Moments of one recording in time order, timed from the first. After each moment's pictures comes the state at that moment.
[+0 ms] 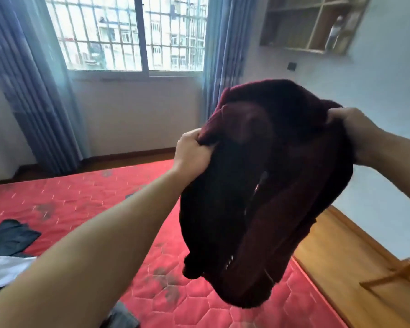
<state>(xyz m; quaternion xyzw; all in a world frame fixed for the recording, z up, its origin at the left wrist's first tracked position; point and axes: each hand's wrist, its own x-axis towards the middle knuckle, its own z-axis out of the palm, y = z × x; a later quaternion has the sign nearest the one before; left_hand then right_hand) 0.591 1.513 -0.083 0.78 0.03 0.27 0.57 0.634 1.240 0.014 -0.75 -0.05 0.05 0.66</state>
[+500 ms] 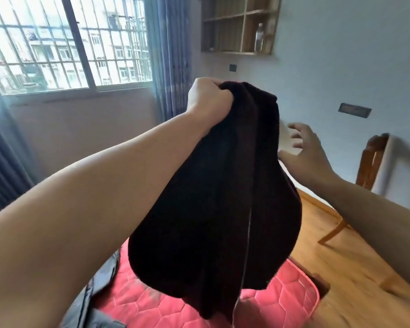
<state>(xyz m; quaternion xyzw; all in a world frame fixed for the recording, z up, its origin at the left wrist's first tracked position) 0.525 1.361 0.057 0.80 -0.06 0.19 0.57 0.488 1.165 -0.028 -0.87 -0.02 -0.23 0.44</state>
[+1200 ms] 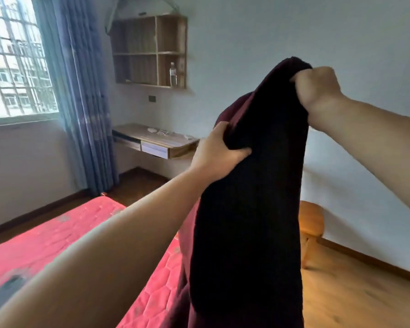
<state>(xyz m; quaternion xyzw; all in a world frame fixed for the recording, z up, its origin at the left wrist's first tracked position) 0.488 1.282 0.049 0.79 -0.31 0.12 0.52 0.433 1.128 0.160 -0.75 0.18 -0.40 0.48</state>
